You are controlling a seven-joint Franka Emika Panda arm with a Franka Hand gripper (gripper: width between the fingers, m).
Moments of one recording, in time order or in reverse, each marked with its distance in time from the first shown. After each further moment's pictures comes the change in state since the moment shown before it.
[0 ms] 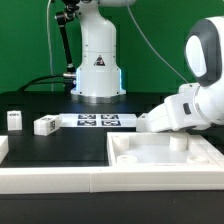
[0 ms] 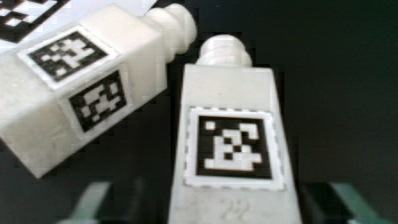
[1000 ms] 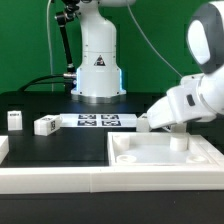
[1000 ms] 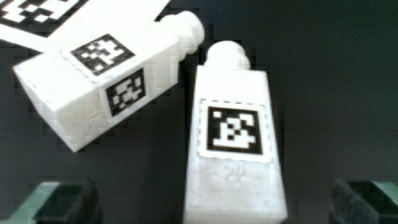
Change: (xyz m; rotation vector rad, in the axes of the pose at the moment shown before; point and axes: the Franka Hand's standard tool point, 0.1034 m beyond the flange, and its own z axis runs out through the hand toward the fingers) arm -0.003 0.004 -0.024 0.008 0.003 -0.044
